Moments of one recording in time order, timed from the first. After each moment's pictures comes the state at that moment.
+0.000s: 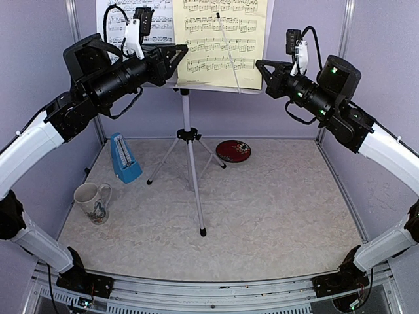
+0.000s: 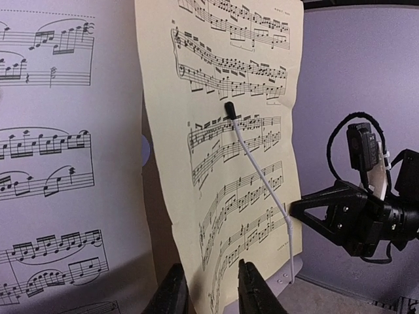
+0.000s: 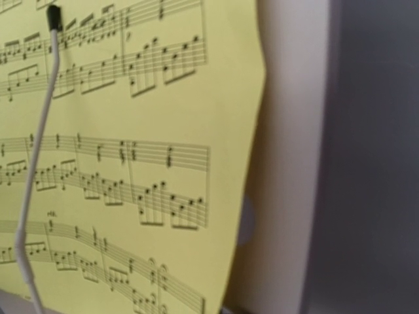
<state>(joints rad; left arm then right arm) -0.85 1.43 1.71 -0.04 -0.06 0.03 0.72 1.35 1.47 0.13 0.02 0.08</state>
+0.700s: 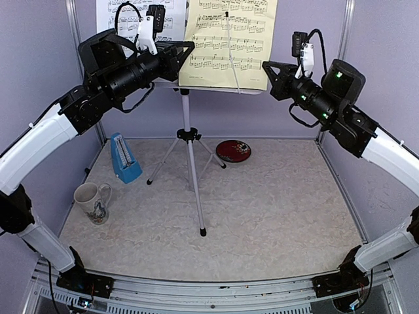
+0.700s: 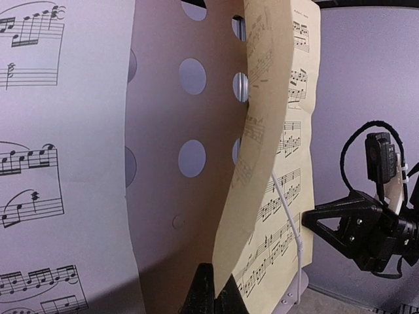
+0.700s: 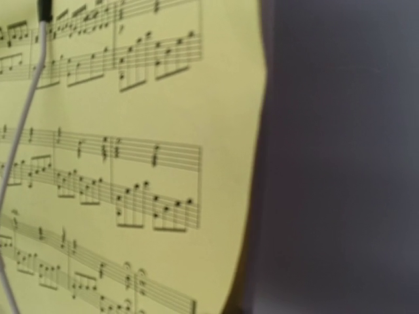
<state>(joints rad) -0.85 1.53 1.81 -0.04 -0.06 0.02 0.72 1.31 1.41 0.16 0.08 0.06</state>
